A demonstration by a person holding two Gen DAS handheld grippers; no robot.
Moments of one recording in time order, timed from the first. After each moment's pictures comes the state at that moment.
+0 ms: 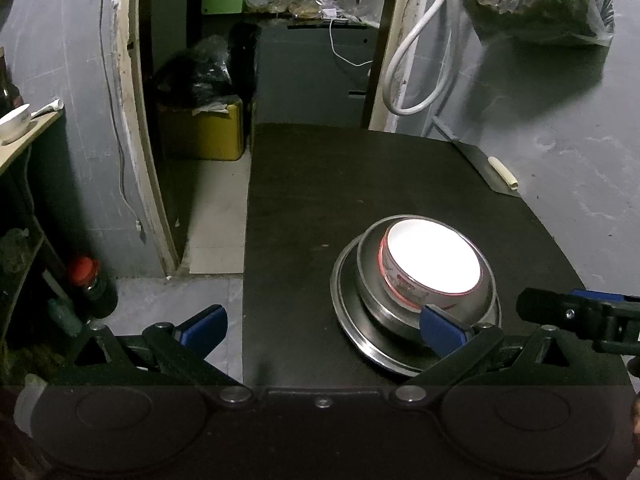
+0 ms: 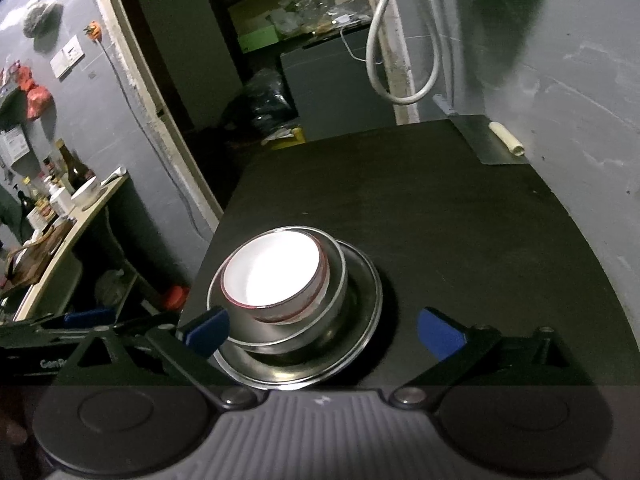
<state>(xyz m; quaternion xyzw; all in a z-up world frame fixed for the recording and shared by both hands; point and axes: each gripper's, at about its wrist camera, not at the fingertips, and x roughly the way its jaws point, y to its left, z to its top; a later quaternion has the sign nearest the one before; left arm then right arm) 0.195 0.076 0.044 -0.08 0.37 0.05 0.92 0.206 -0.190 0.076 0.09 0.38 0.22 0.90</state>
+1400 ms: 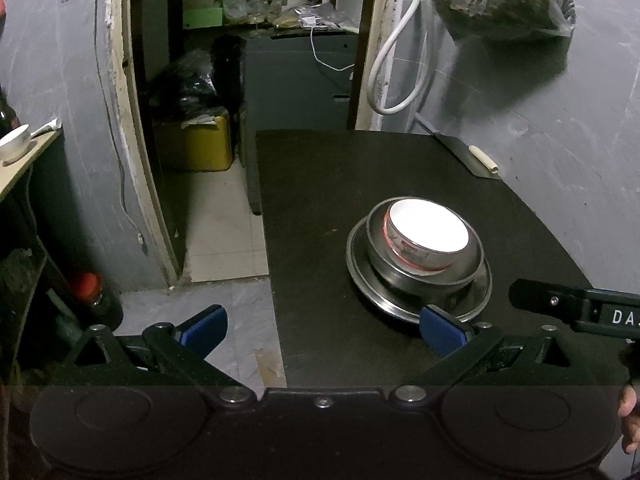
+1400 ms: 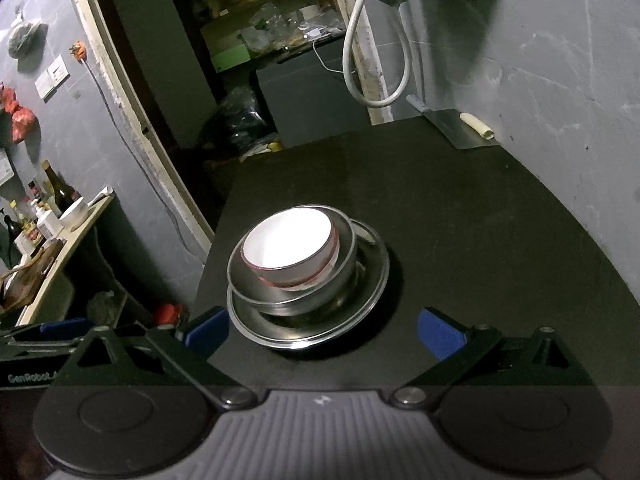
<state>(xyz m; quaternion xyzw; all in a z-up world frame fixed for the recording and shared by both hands) 0.141 0.093 0.060 -0.04 0.36 0.02 0.93 0.154 -0.179 0.071 0.11 0.36 0.17 0.91</state>
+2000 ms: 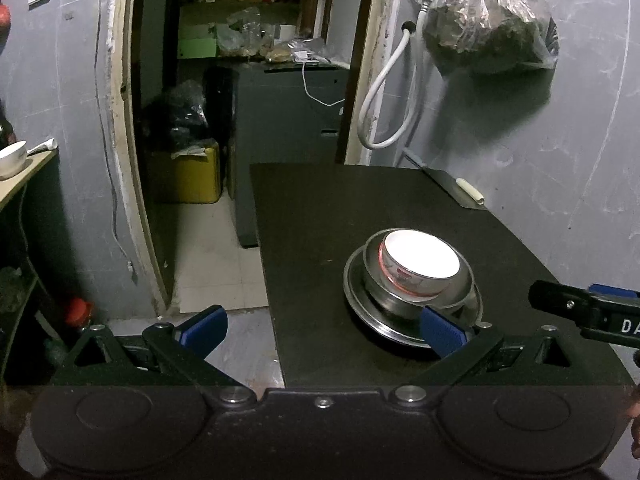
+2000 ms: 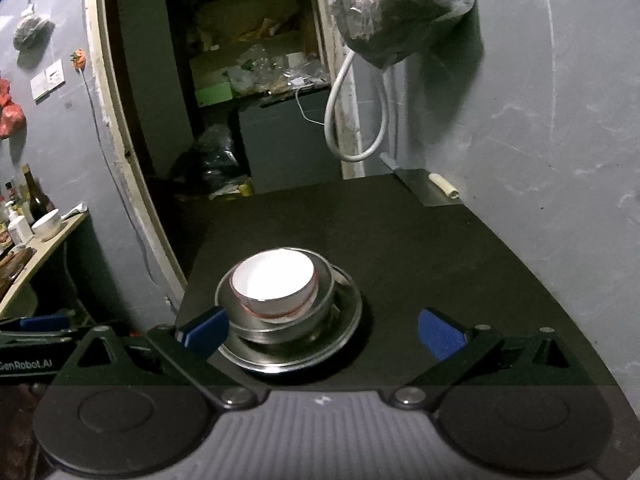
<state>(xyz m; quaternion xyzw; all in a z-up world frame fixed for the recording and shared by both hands) 0.128 0.104 0.061 -0.05 0.31 0.00 0.95 0.122 -0.169 0.091 0.07 0.29 0.11 0.95</state>
